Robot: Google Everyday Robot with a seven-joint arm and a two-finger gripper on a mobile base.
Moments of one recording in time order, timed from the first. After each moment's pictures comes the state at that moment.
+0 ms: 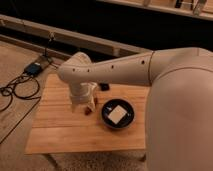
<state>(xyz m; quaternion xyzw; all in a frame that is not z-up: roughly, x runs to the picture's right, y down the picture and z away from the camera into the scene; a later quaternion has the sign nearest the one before) -0.107 0.104 0.703 -0.26 0.23 0.64 0.68</state>
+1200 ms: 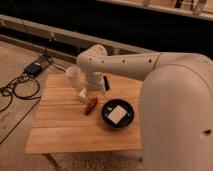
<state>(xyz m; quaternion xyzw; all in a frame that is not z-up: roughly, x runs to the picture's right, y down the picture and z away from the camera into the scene) -0.042 0.039 0.781 -0.25 0.21 0.64 0.70</state>
